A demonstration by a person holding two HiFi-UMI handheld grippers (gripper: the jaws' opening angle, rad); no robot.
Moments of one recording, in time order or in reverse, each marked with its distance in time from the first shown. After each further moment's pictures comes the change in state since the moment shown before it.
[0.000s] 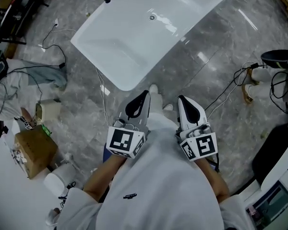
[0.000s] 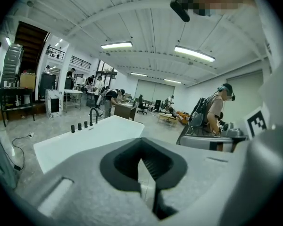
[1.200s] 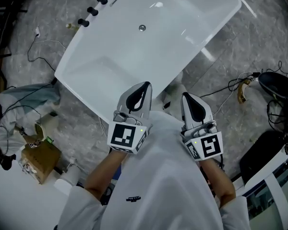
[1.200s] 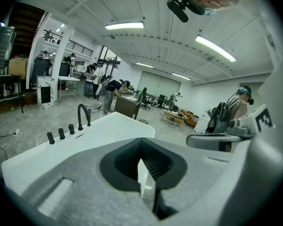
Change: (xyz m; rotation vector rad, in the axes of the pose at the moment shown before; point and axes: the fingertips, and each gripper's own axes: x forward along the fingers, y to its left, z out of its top) left arm 0.368 0.157 0.129 -0.080 0.094 -0.020; right arm 0.307 -0.238 0.115 -0.030 0.145 -0.019
